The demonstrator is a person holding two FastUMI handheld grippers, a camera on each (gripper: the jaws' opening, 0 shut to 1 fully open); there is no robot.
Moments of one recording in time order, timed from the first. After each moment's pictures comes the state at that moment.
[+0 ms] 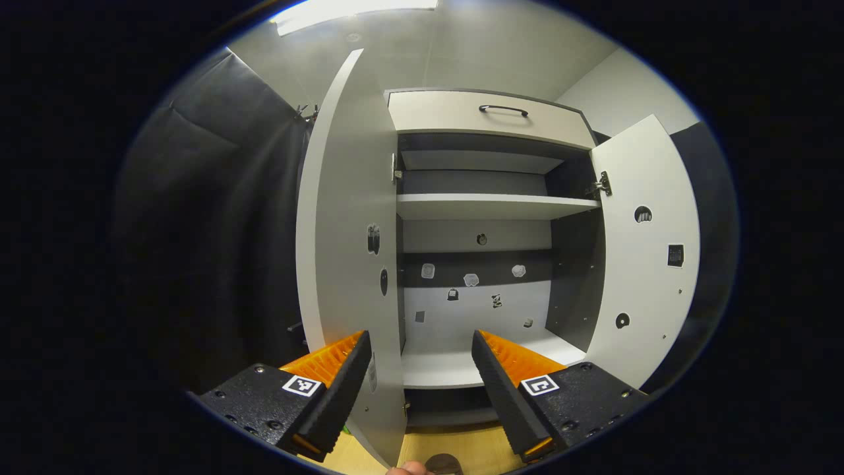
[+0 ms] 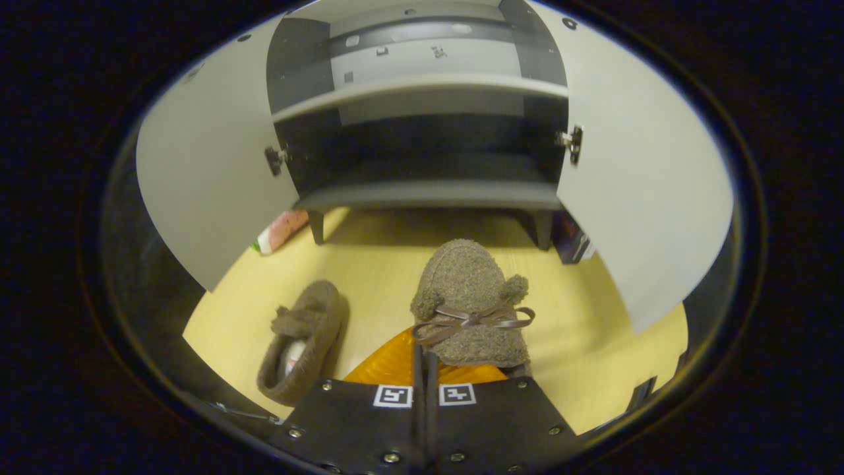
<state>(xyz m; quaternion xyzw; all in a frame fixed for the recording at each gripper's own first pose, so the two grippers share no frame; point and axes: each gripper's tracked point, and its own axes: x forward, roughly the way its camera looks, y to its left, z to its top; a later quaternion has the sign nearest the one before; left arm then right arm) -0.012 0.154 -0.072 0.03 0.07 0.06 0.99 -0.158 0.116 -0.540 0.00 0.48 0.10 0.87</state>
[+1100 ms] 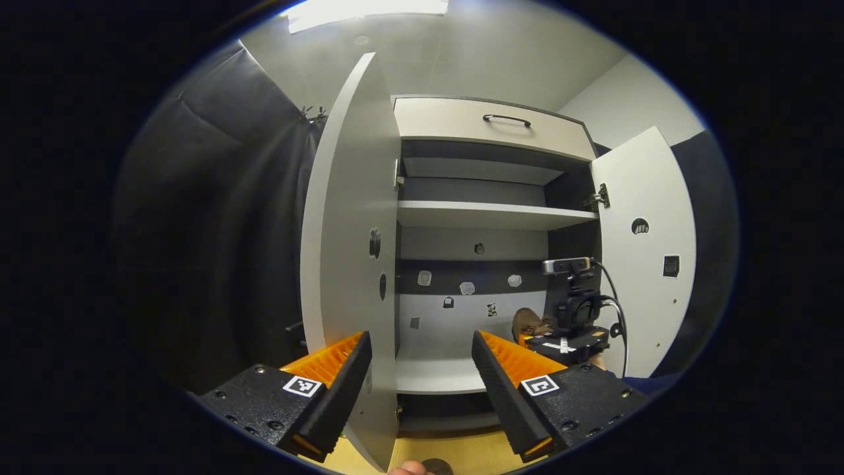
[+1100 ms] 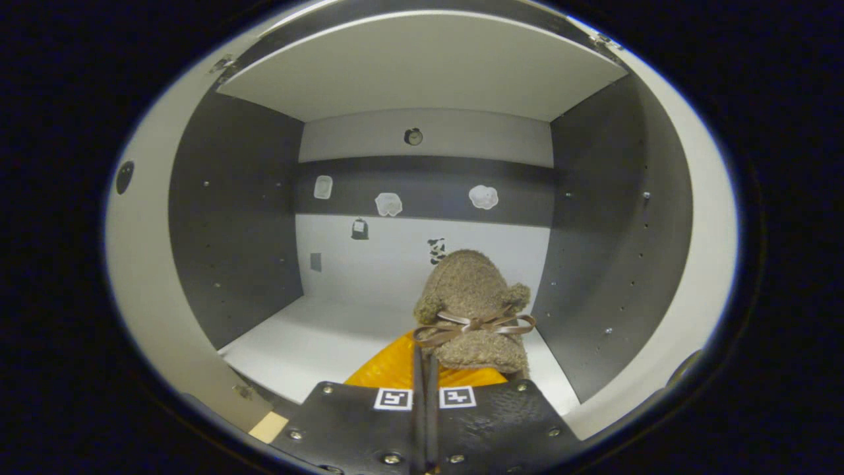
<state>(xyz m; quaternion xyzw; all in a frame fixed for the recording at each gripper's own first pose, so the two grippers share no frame) -0.012 0.153 -0.068 0.01 0.05 0.05 1.00 0.214 0.159 -0.368 -0.04 0.27 0.08 0.96</state>
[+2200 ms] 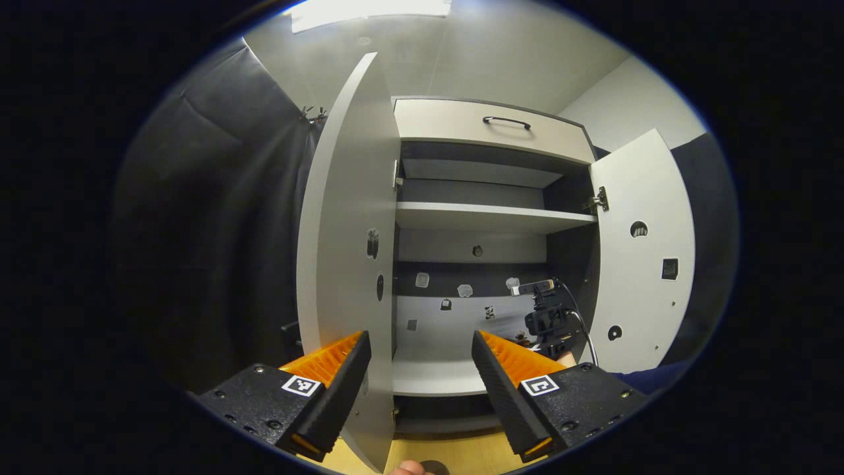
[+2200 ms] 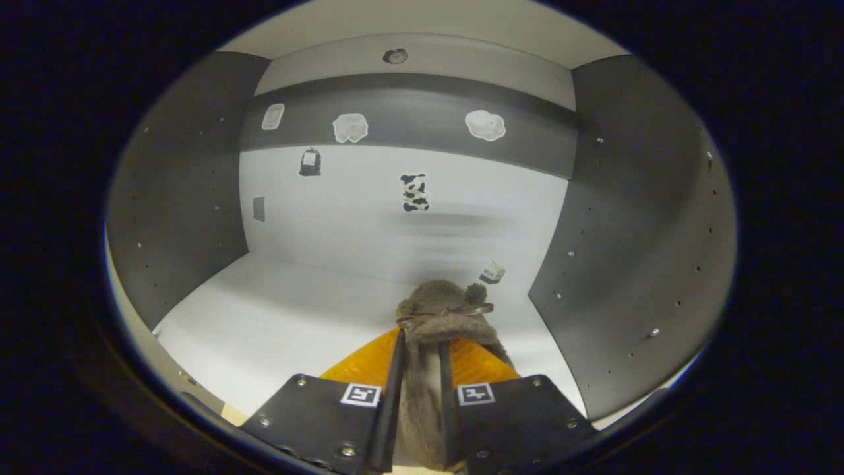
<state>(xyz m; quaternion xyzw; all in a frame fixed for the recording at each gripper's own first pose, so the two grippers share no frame) -0.010 0.149 -0.071 0.00 0.05 0.05 1.00 0.248 0.139 -0.445 -0.08 0.35 0.05 0.93</state>
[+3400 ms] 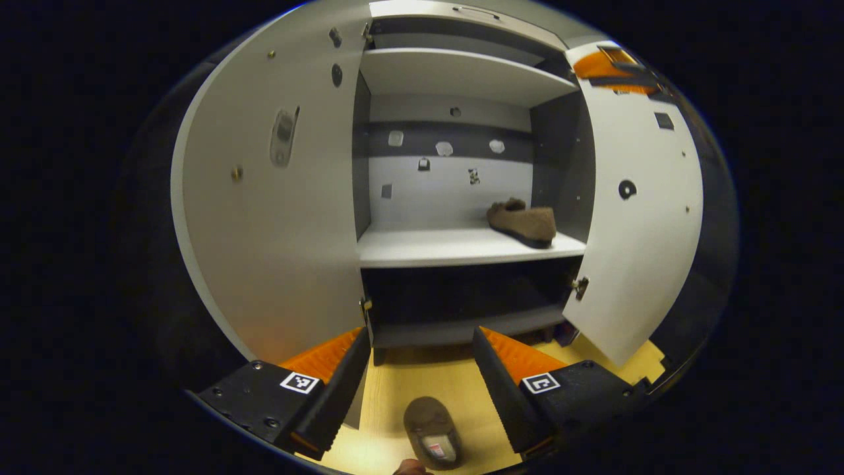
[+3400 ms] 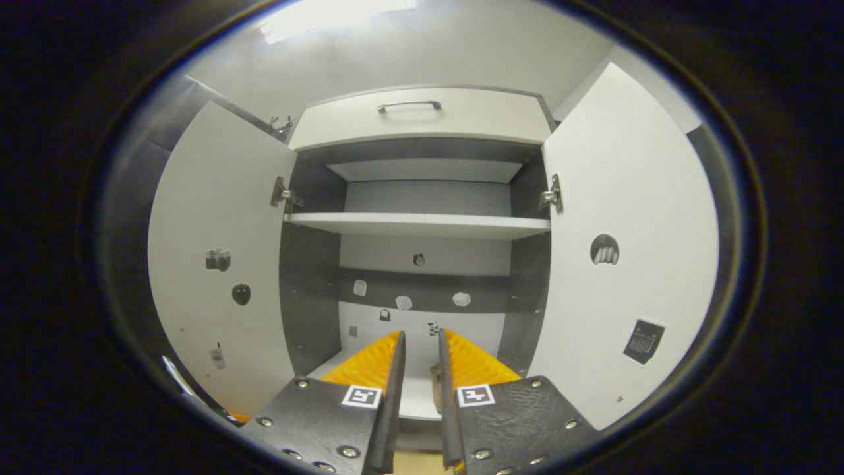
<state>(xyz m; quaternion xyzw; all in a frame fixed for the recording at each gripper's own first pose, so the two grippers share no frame) -0.057 0.128 -0.339 0.01 0.27 0.00 0.96 0.078 0.135 -0.101 -0.01 0.12 0.09 0.99</state>
